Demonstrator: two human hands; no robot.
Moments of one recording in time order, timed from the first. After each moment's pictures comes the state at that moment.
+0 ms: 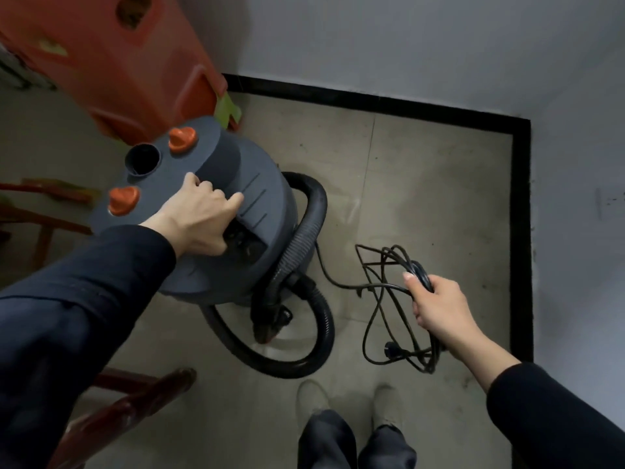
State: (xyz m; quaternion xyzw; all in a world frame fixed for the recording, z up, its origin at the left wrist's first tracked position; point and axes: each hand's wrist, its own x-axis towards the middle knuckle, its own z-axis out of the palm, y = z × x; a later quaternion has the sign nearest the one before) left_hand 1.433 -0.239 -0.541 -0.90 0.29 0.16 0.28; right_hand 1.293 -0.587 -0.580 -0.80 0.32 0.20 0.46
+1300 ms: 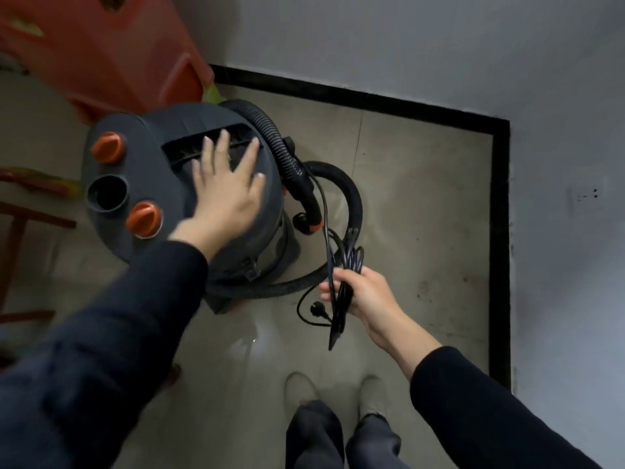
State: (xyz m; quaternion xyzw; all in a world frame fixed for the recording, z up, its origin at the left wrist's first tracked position) left_hand 1.417 -0.292 -0.558 -0.98 -0.02 0.09 -0.17; right_hand 1.290 -0.501 -0.568 -0.57 0.35 0.27 0.69
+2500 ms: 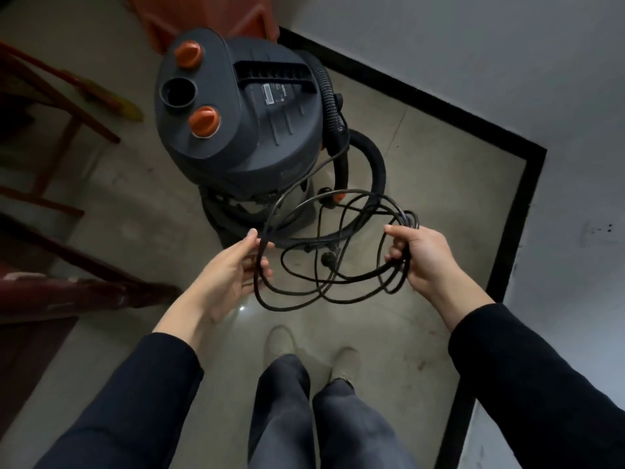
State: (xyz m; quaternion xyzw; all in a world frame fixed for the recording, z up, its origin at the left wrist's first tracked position) left_hand 1.175 -0.289 -0.556 -0.50 -0.34 0.22 -0.77; right_hand 1.271 -0.556 -0.536 -0.61 0.33 0.22 0.68
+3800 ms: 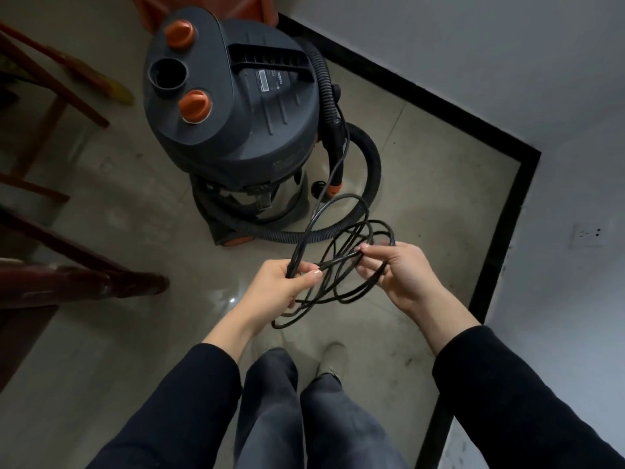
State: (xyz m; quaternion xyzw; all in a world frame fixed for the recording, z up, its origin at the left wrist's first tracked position) left_hand 1.169 -0.366 -0.561 -0.65 -0.25 0.23 -0.68; right_hand 1.245 -0.545 -0.531 -0.57 0.34 0.30 0.69
